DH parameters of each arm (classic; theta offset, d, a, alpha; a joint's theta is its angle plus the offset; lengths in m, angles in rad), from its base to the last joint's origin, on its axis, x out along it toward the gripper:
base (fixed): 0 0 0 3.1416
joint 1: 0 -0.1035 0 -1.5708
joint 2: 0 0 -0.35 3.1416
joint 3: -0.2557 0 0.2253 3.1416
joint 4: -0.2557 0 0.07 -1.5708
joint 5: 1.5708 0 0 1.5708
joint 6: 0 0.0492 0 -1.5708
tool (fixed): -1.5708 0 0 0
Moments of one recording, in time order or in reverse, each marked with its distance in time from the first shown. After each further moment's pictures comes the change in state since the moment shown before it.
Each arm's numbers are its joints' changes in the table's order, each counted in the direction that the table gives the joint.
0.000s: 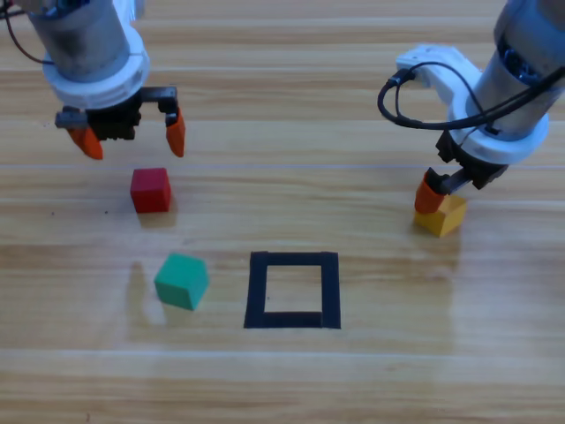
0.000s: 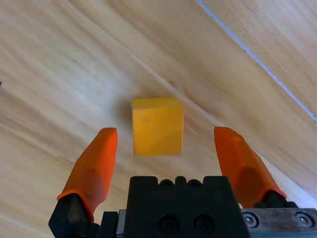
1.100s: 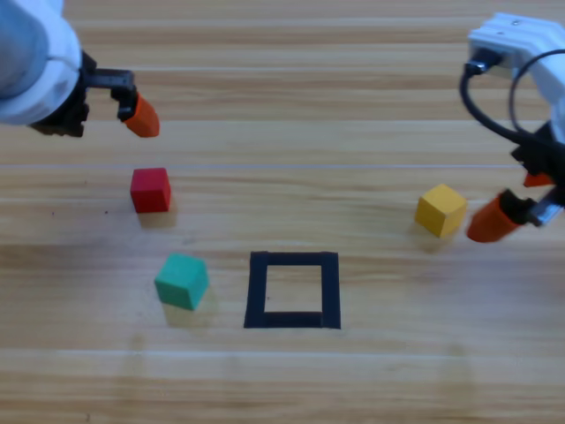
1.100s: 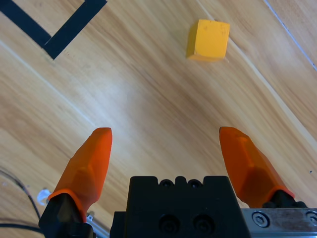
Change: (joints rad) arm 0 0.128 0.410 0.430 0.344 0.115 0.110; arm 1 -0.123 0.440 0.313 0.003 0.023 0.003
